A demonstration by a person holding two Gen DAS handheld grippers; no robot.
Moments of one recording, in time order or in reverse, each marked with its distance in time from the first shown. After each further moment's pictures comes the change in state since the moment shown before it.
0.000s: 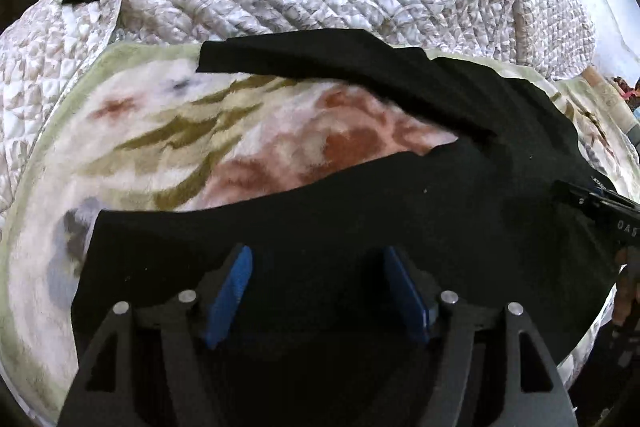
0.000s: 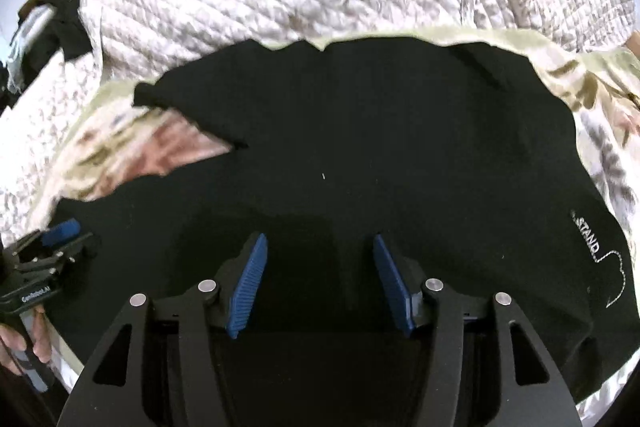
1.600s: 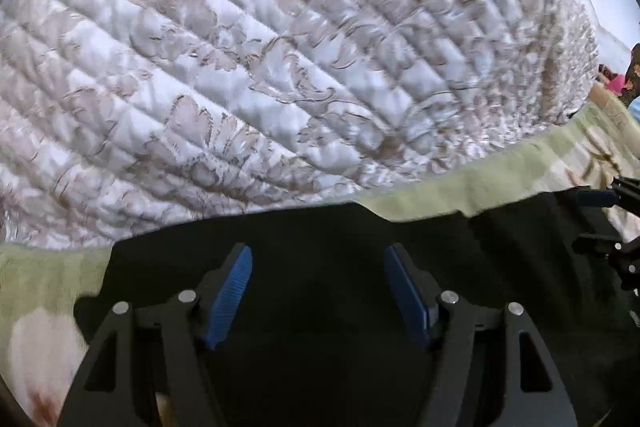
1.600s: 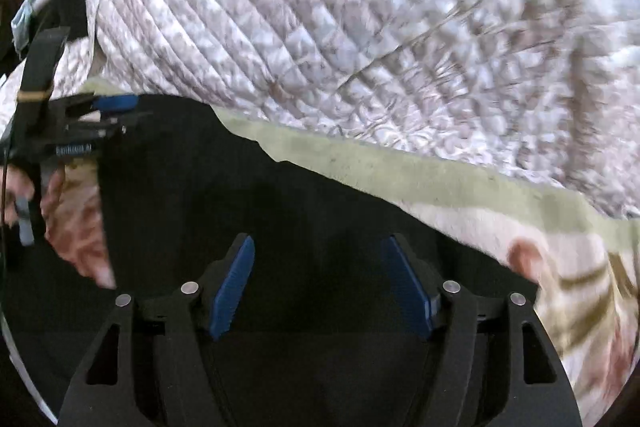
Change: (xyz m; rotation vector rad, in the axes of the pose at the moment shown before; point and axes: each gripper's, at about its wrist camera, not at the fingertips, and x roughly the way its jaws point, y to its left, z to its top) left arm 0.143 -0.034 0.227 0.154 -0.109 -0.069; right arm 0.088 -0.062 0.173 -0.347 0.043 0.049
